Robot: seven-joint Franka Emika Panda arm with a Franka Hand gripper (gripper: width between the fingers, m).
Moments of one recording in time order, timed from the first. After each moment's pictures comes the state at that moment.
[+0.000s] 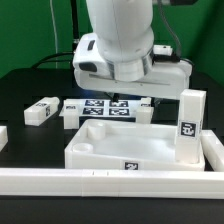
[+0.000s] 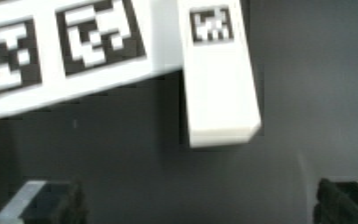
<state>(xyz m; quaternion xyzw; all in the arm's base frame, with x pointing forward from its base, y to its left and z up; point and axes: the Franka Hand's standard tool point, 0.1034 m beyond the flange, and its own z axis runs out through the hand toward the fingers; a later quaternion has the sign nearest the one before) 0.446 0.022 0.051 -0.93 0.15 0.33 0.05</state>
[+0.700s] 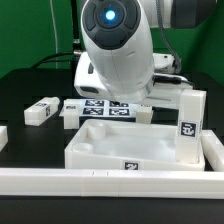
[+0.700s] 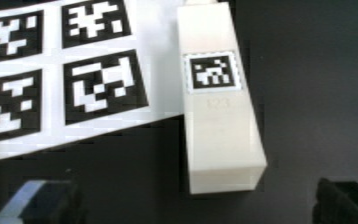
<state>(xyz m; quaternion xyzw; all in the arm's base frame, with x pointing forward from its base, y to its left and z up) 0.438 0.026 0.040 -0.89 0.14 0.43 0.06</state>
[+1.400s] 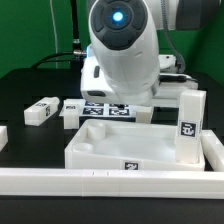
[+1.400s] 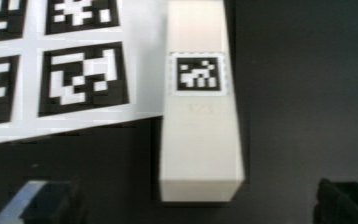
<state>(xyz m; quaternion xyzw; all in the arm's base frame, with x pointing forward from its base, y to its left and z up) 0.436 0.040 0.033 -0.90 0.10 0.41 0.08</state>
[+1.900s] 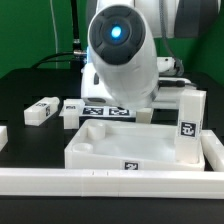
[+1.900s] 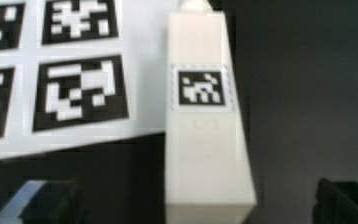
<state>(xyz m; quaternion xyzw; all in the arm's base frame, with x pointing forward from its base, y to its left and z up) 0.421 0.038 0.028 -0.87 0.10 0.48 0.09</state>
